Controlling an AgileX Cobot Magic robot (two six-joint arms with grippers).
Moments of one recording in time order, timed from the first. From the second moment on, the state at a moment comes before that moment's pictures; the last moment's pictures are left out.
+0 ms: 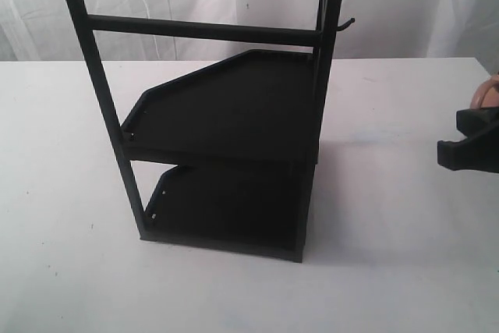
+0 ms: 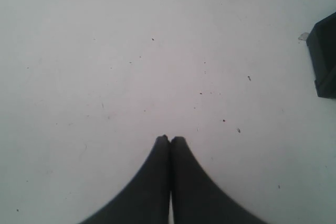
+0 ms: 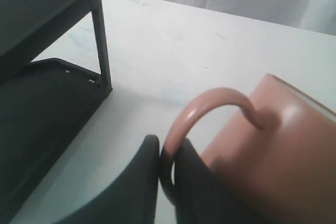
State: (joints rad) left arm 0.10 0.00 0.02 -0.05 0.52 -0.03; right arm 0.12 0.95 -0.52 0.65 0.16 -0.75
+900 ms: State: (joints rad) left arm 0.10 0.00 0.02 -0.05 0.52 -0.03; right arm 0.32 0.95 -0.31 0.26 -0.38 -0.24
